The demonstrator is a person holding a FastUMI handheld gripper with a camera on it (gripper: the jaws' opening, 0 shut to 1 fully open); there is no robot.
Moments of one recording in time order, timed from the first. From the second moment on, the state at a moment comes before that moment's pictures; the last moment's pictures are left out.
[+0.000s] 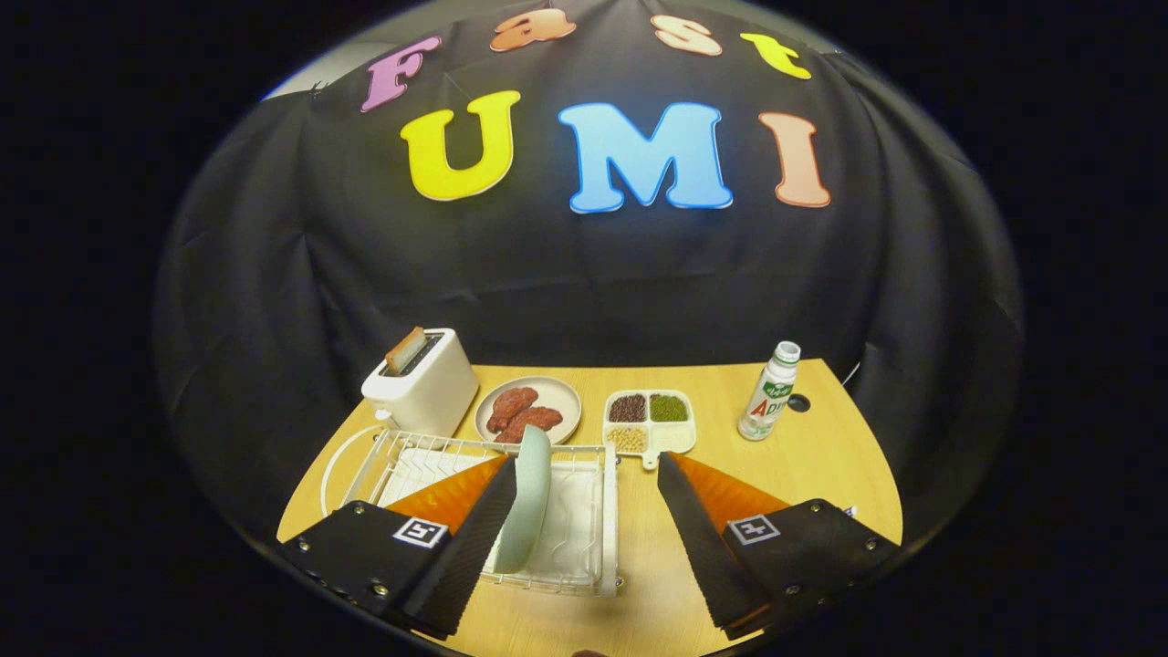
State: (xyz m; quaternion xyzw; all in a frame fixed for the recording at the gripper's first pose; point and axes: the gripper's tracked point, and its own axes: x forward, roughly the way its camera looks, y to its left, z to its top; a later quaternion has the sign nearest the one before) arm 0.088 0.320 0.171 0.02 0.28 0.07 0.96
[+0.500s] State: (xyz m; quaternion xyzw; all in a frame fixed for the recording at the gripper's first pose) arm 0.110 0.355 0.113 -0.02 0.42 0.04 0.91
